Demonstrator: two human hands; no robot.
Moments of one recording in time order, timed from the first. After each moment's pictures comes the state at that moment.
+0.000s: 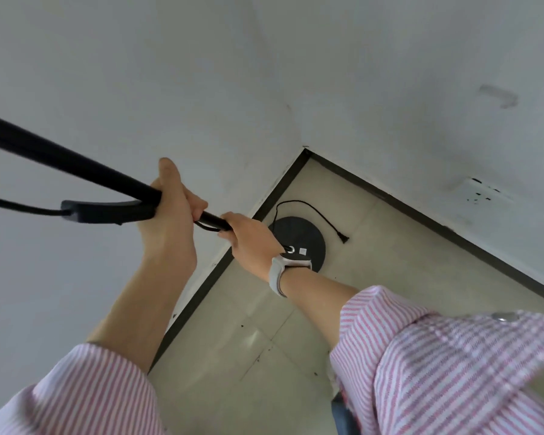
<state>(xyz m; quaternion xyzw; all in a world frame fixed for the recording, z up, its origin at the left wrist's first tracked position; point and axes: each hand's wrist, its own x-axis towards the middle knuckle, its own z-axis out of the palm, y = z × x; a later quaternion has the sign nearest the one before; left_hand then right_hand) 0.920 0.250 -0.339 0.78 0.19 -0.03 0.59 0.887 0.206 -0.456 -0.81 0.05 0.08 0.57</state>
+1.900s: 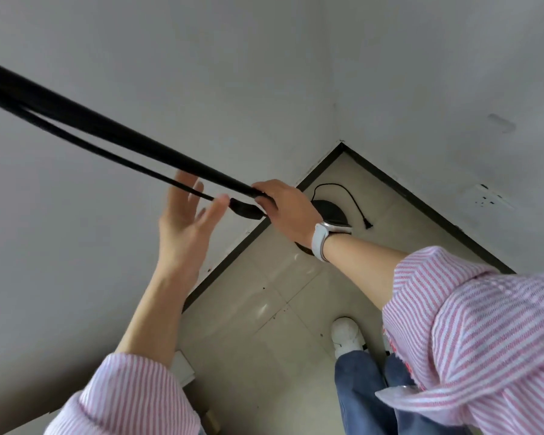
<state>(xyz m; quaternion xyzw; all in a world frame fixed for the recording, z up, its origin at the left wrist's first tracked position) 0.846 0.343 -0.240 0.83 0.05 -0.08 0.55 0.852 0.202 -0.338 -0.83 -0.01 0.05 0.55</state>
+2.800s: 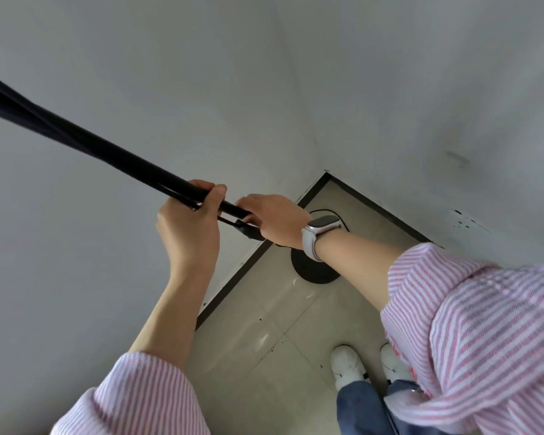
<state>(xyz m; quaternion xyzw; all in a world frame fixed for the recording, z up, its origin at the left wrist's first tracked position) 0.882 0.263 -0.208 0.89 0.10 0.04 0.45 0.891 0.160 -0.313 -0.87 -0.14 0.08 0.46</state>
